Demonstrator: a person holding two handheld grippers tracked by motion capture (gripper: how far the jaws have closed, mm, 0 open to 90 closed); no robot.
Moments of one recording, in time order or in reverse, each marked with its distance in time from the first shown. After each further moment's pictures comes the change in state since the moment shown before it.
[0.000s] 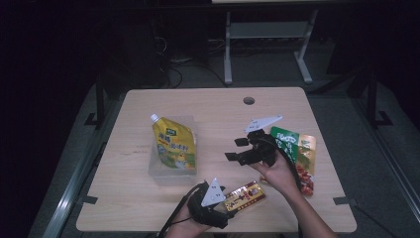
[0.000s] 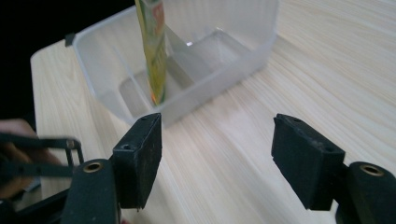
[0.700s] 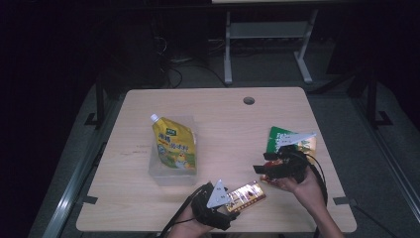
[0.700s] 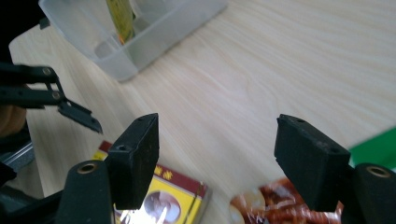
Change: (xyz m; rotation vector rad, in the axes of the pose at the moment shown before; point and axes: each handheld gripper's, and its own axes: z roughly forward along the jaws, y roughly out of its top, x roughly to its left) left arm -0.004 0.001 0.007 0.043 -0.005 0.036; right arm -0.022 -0.071 -0.044 0.021 -0.052 0.145
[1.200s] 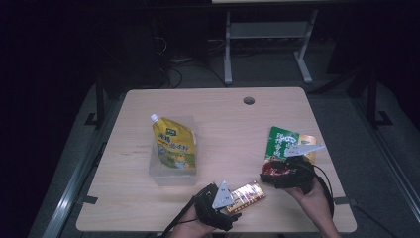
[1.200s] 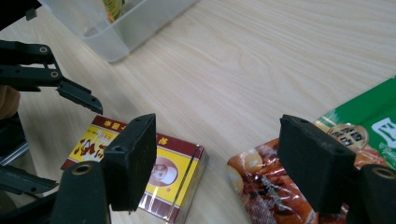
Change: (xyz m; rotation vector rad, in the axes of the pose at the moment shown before) left arm -0.004 0.002 0.010 0.040 0.001 0.018; right arm 0.003 -0.029 -0.008 -0.001 -0.037 0.040
